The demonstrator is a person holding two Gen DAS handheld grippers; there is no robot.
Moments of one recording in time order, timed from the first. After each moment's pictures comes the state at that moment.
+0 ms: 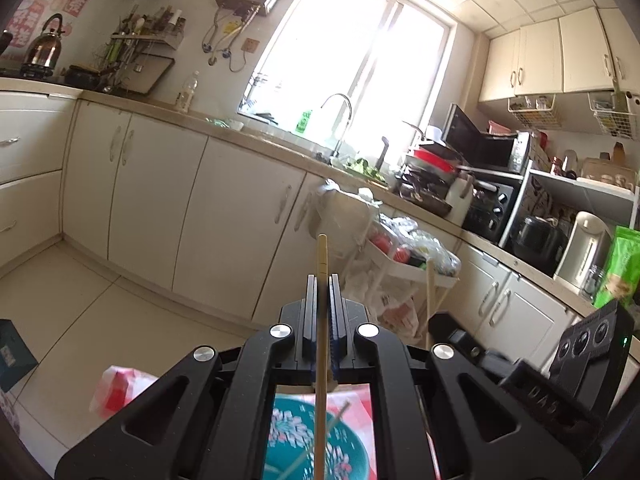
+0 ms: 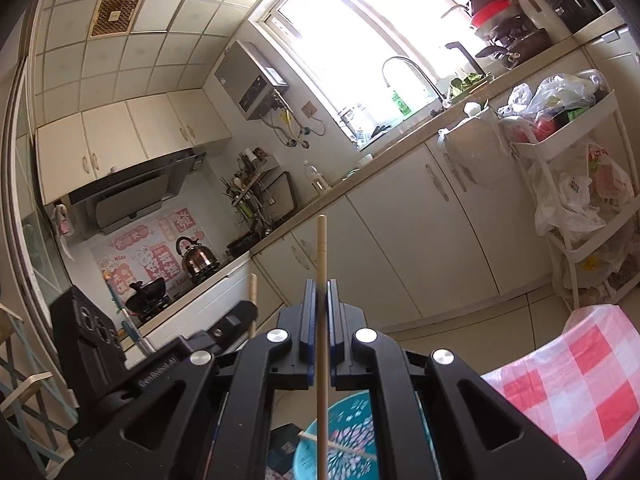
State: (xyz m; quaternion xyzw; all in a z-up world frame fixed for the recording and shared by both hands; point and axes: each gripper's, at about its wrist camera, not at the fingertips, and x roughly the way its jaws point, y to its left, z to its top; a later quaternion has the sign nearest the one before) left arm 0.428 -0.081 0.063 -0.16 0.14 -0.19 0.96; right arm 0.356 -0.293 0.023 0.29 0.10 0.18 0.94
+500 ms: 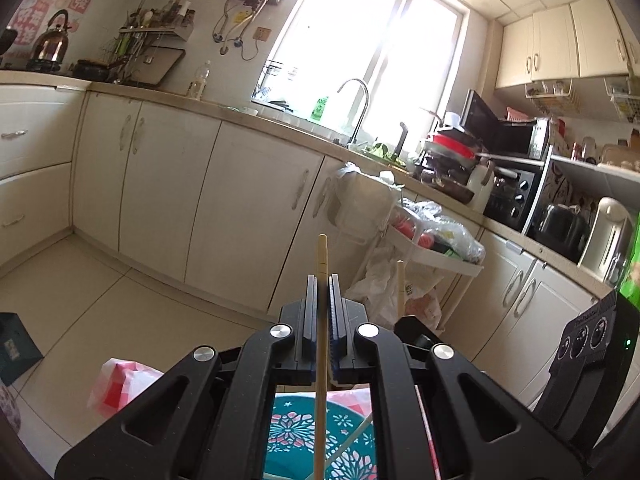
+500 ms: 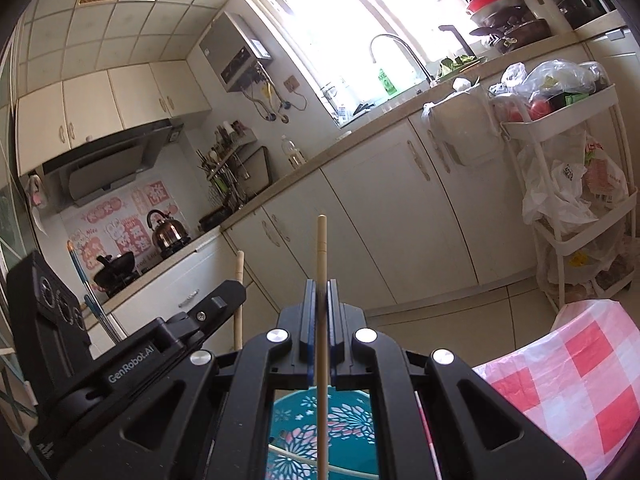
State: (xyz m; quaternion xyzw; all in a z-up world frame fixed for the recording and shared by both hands) left arm 0.457 -0.099 0.022 -0.14 0.16 -0.16 0.96; right arm 0.392 -0.276 -0.018 0.25 0.15 0.15 0.95
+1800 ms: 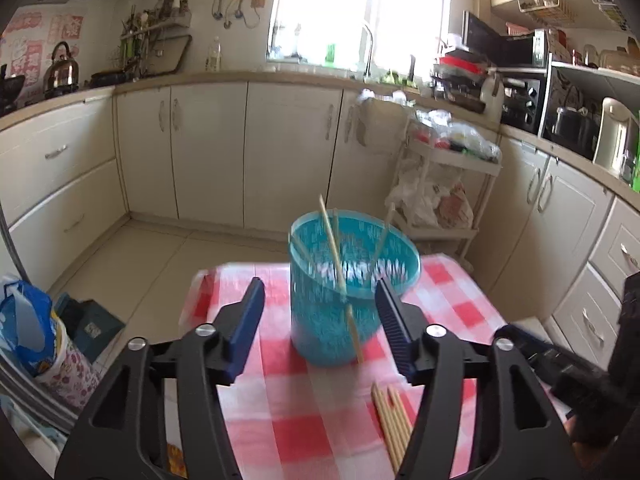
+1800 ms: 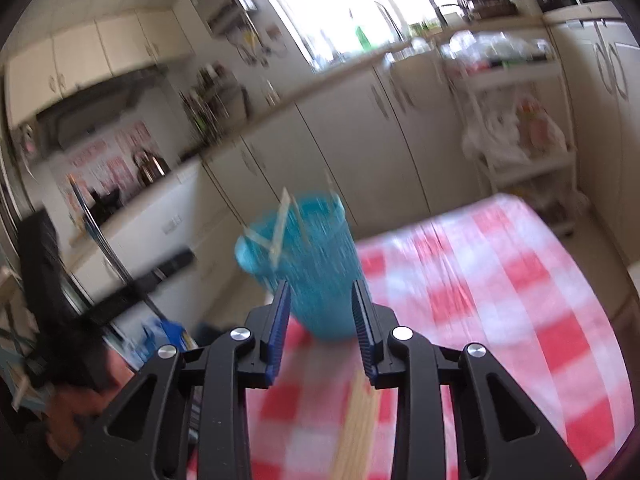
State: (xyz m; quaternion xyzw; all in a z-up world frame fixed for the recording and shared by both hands) left arm 0.283 -0.064 -0.008 -0.03 0.27 -0.12 0.96; right arm 0.209 -0.284 -0.069 0.18 0.31 0.11 0.93
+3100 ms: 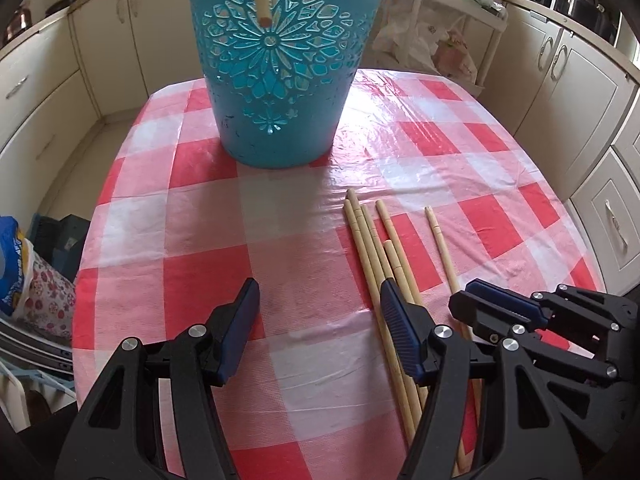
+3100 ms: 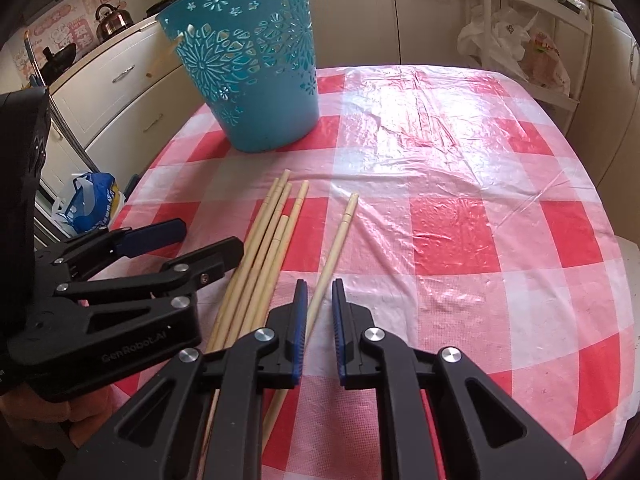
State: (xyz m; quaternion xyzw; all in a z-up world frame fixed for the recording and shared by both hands) left arm 0.287 -0.134 -0.168 0.03 0.47 -0.13 0.87; right arm 0.216 -0.265 -0.172 0.06 0.47 0.10 0.87
